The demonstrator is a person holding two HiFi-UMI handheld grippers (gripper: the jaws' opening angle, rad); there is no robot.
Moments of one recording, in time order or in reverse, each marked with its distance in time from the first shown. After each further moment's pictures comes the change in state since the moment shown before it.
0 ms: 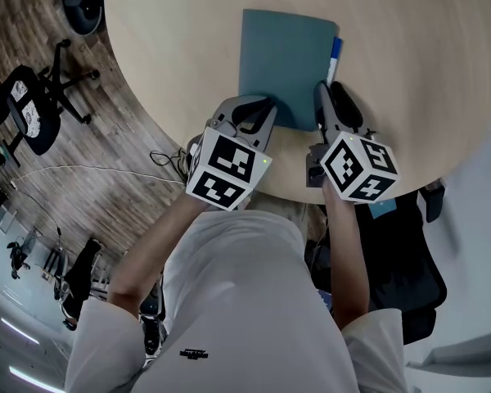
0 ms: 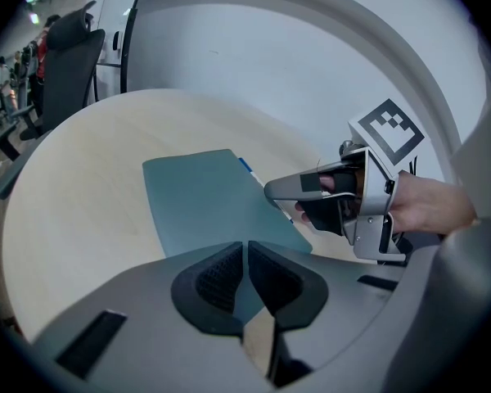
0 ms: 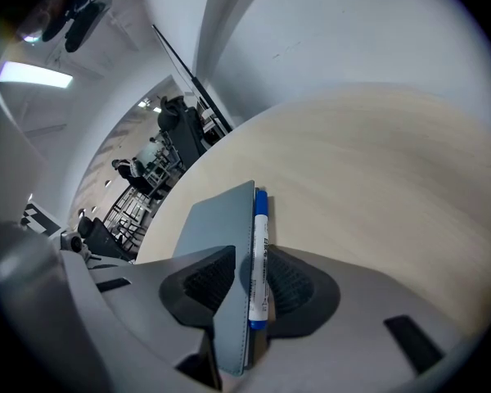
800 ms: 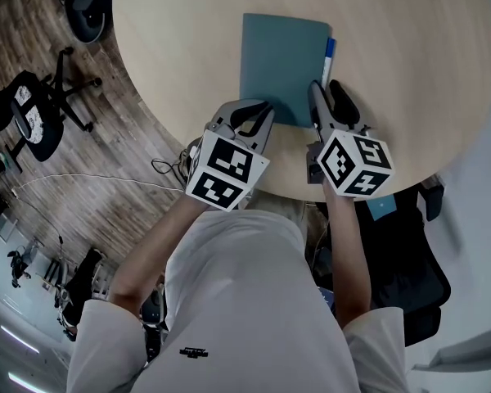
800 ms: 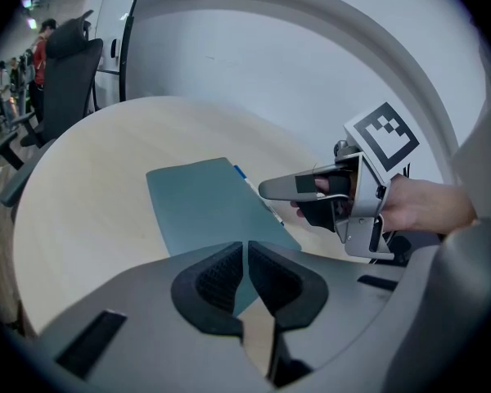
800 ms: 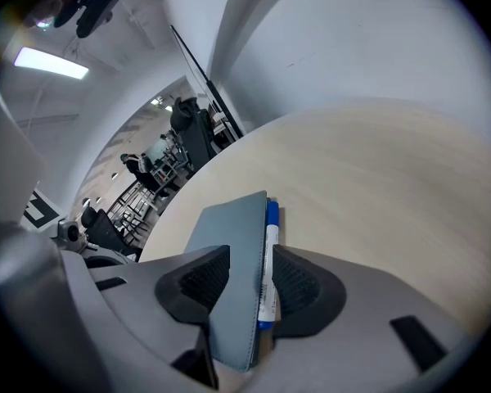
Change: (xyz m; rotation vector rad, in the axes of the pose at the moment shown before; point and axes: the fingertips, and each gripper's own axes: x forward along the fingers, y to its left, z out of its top) left arm -0.023 -0.014 0.003 0.025 -0.016 0.003; right arm -0.017 0.013 0.007 -0.082 -0.039 0.021
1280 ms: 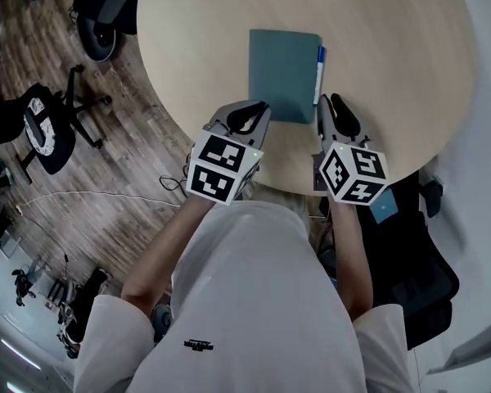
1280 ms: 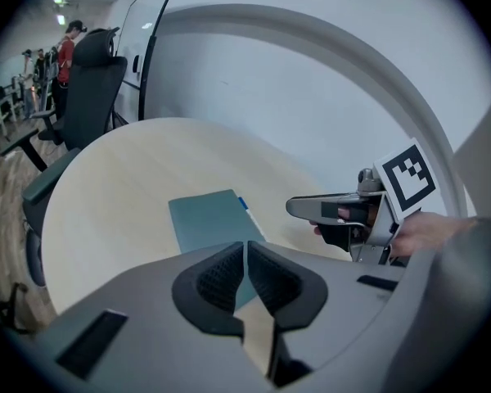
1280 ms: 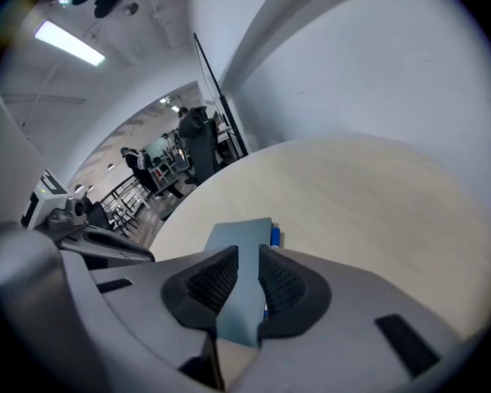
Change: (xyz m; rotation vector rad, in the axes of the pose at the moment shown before) left arm -0.079 0.003 0.033 -0.076 -0.111 0.023; right arm -0.065 0.041 0.023 -0.102 -0.072 -0.071
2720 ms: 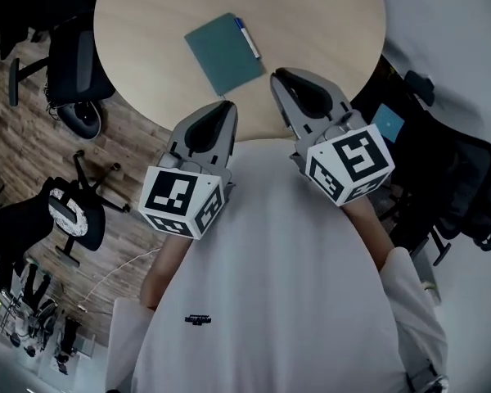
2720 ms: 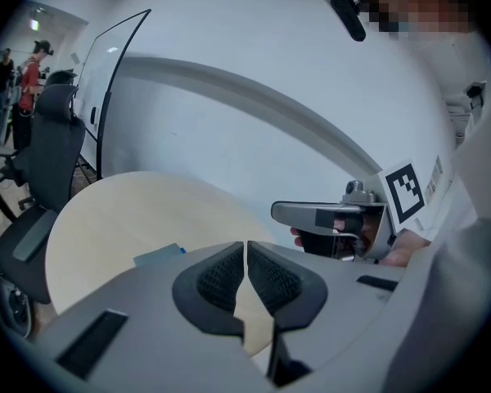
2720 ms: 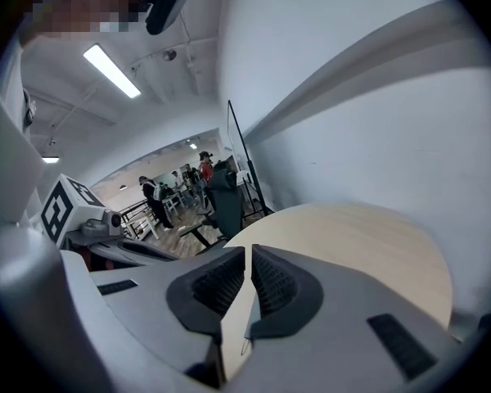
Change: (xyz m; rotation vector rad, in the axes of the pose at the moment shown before) left arm -0.218 -0.167 0.076 0.186 -0.197 -0.257; right arm -0.269 0.130 0.103 -0.077 -0.314 0.041
